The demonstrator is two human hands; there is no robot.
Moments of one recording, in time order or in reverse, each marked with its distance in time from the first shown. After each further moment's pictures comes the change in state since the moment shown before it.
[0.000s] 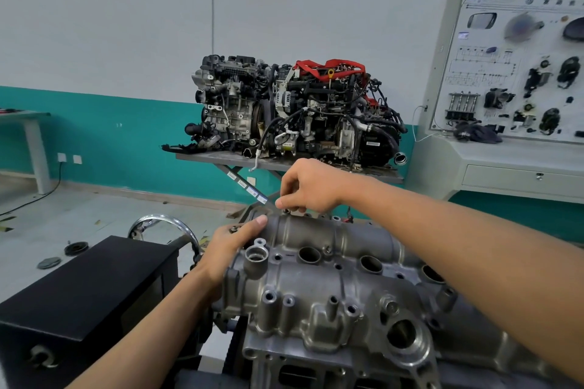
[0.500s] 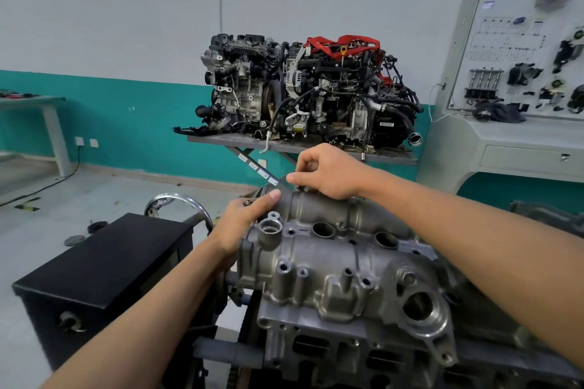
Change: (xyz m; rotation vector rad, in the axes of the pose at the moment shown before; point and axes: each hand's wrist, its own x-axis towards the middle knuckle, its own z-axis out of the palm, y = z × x) left_hand -0.007 0.014 0.005 0.060 -0.020 0.043; right_hand 0.000 0.022 0.027 0.300 0.123 0.037
